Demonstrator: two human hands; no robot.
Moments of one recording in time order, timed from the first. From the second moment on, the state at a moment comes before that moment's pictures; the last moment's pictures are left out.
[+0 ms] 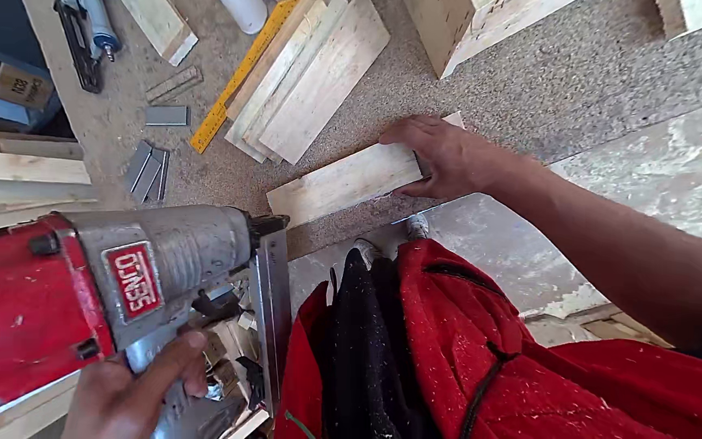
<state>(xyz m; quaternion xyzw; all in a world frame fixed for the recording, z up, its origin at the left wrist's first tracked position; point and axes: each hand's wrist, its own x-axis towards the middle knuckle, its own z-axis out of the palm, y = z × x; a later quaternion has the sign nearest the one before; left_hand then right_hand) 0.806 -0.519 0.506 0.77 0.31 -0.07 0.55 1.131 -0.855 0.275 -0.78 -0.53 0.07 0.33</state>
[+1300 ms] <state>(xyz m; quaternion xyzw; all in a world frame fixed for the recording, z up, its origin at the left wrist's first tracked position) 0.941 -0.617 0.512 0.85 0.26 -0.22 0.39 1.137 -0.882 0.274 -0.83 -0.45 0.08 0.33</state>
